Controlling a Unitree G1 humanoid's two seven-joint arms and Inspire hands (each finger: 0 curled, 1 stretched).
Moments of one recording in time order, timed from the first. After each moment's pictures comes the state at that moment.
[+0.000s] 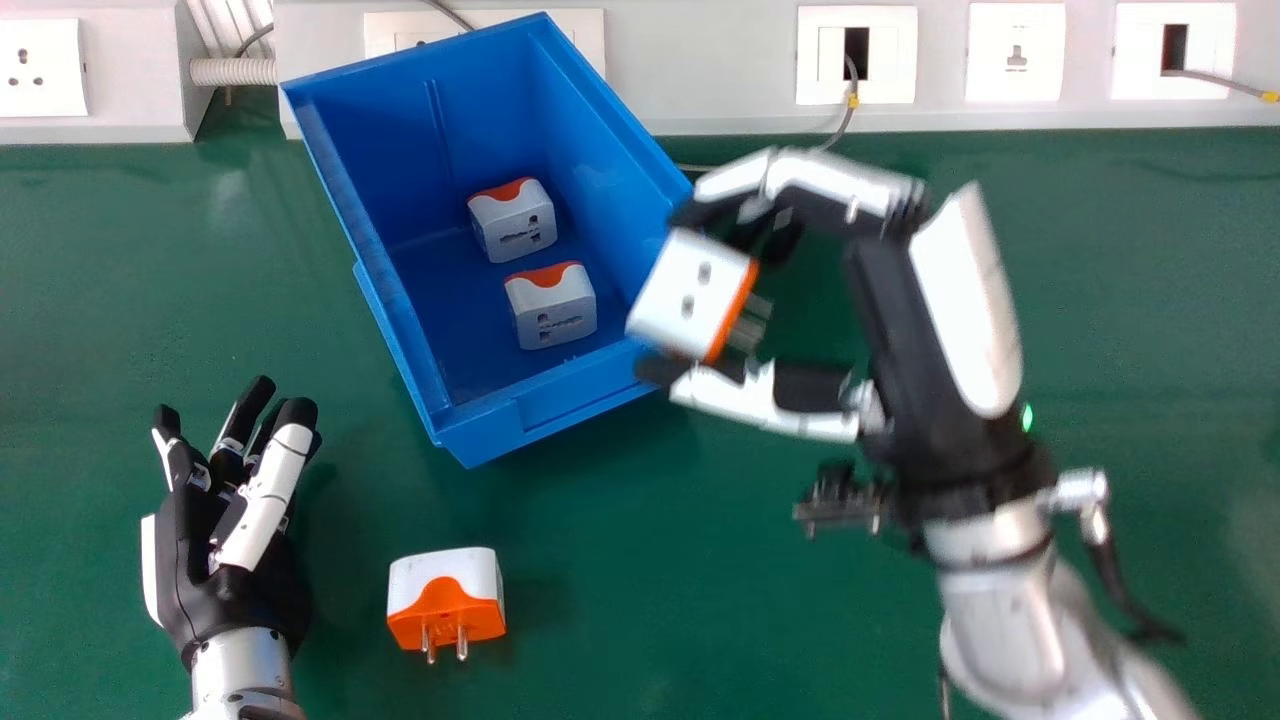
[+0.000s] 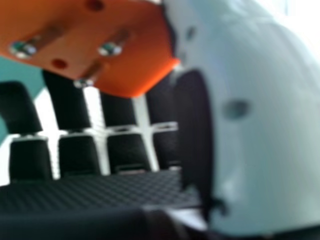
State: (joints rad) left arm -0.37 0.08 0.54 1.07 -0.51 -0.57 -0.32; right arm -0.37 -0.21 0.17 0.23 -0.67 -0.72 -0.50
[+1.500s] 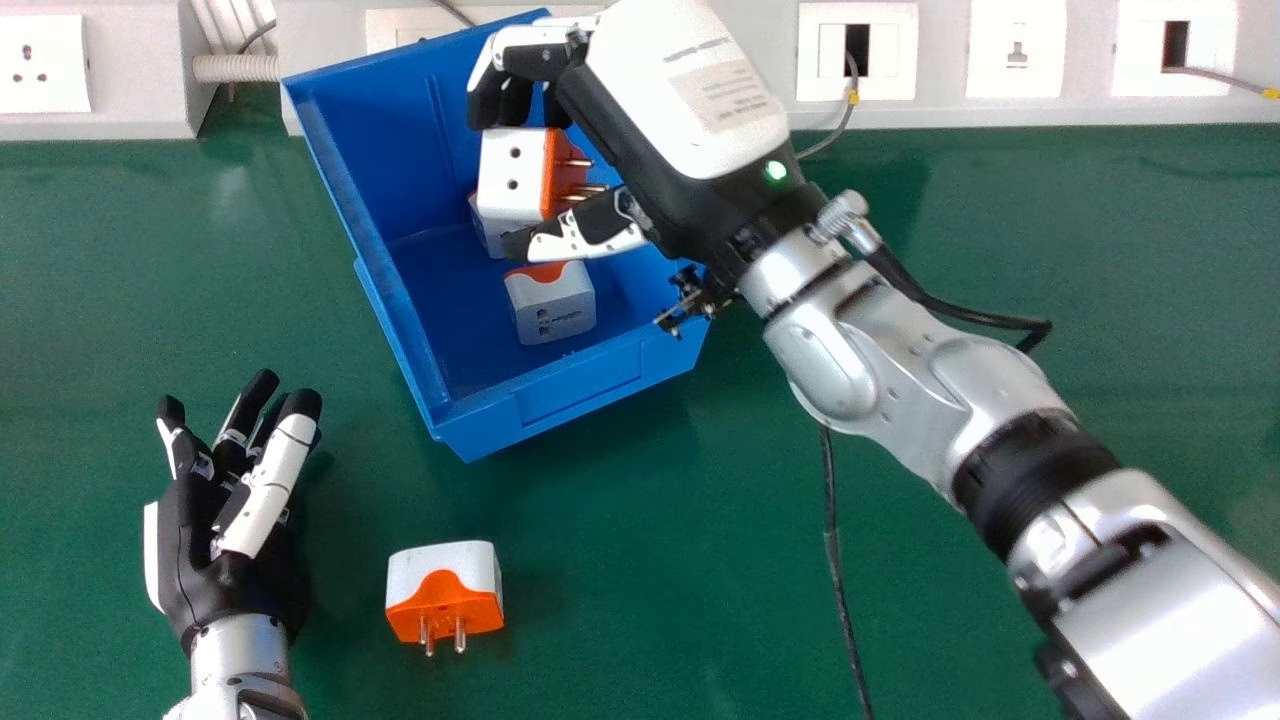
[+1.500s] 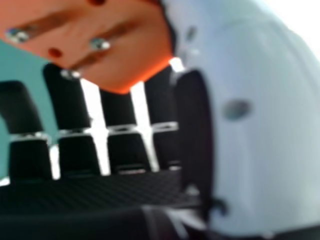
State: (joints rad) left arm -0.40 0.10 0.57 1.13 -0.47 -0.58 -0.32; right arm -1.10 -0.11 0.47 1.12 -0.88 -0.47 -0.58
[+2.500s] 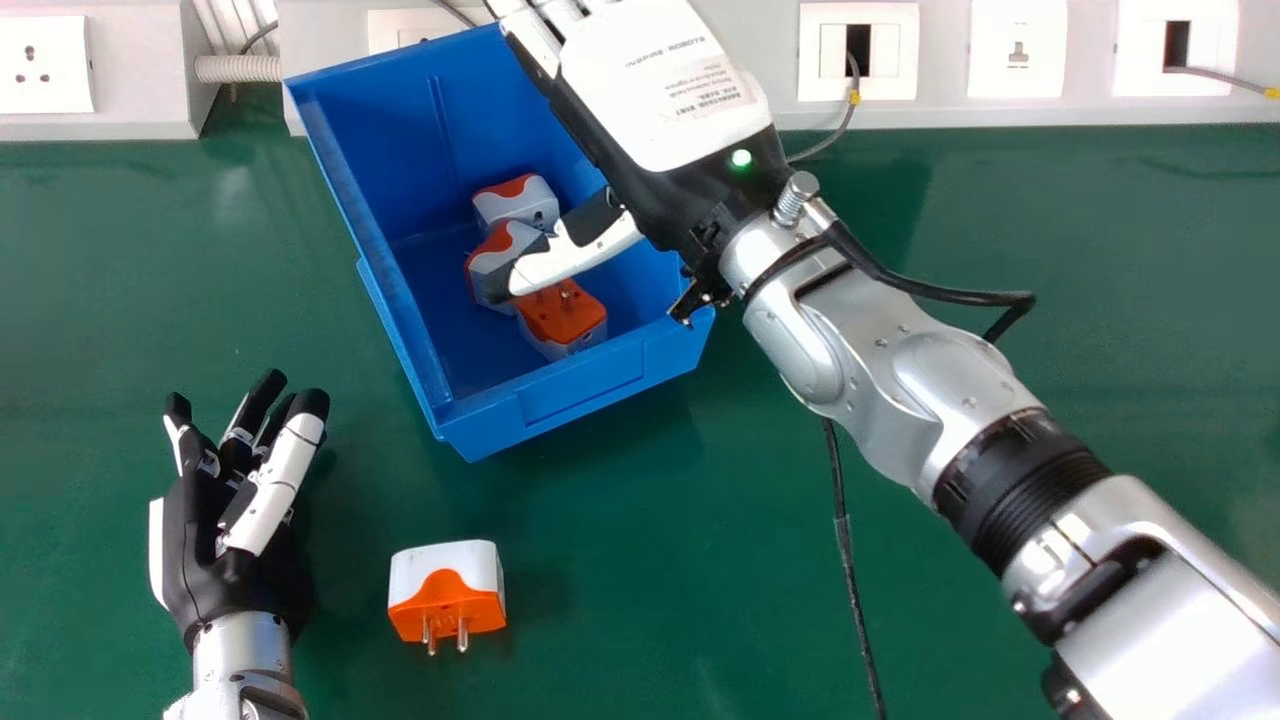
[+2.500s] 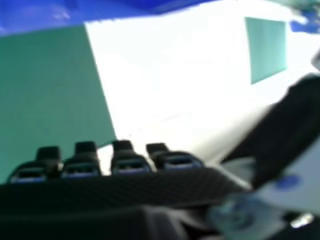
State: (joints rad) left arm -0.40 0.11 0.55 1.15 -0.45 -0.58 -0.31; right arm -0.97 -0.16 0.54 0.76 -0.89 -0.22 -0.43
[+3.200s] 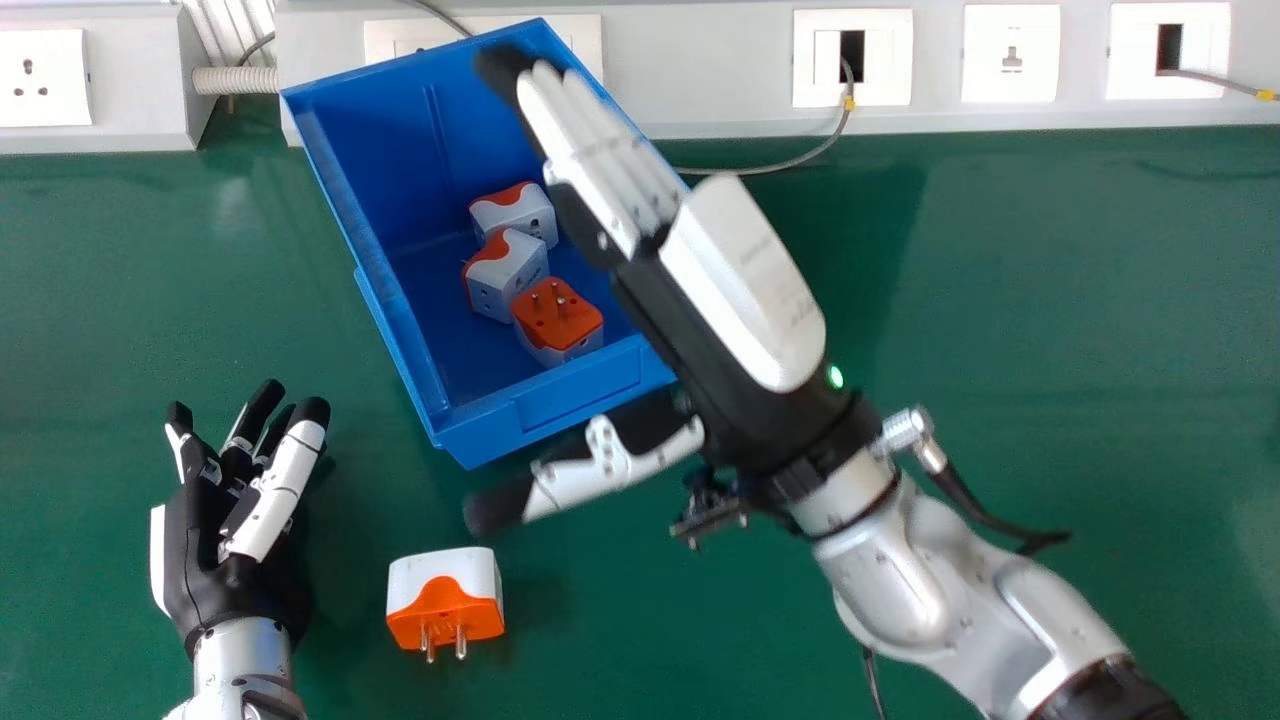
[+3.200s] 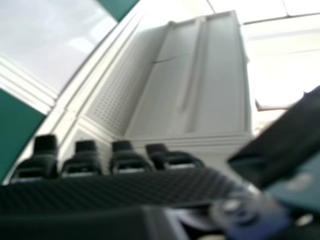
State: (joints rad) left arm -0.40 0.11 0.55 1.15 -0.43 -0.58 -0.29; right arm -0.50 -0.21 0.46 0.51 -0.69 -0.80 -0.52
